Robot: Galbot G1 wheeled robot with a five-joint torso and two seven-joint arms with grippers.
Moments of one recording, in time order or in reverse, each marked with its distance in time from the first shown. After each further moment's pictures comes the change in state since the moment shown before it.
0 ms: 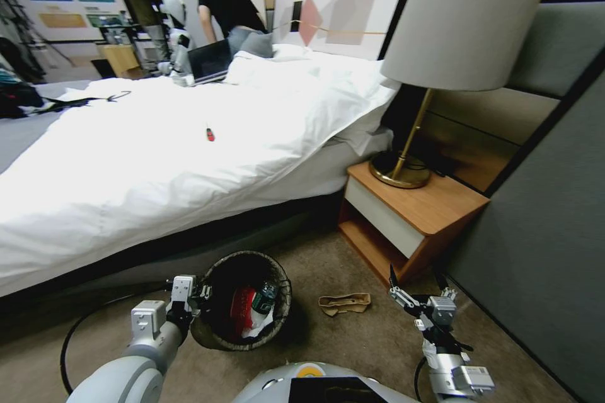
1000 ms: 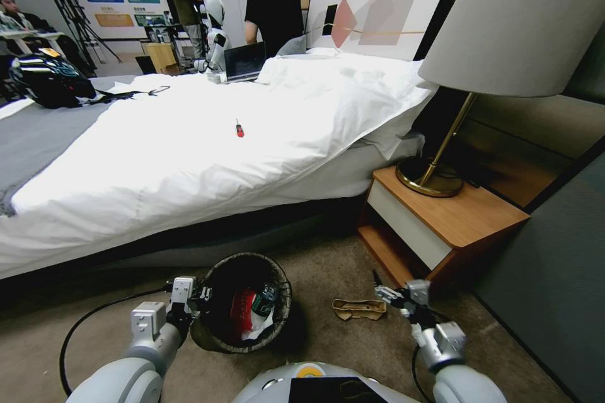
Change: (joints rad) left arm 0.020 0.038 0.001 0.000 -0.022 -0.003 -0.012; right arm 0.227 -0.302 -0.007 -0.094 0.125 -0.509 -0.230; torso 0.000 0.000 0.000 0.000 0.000
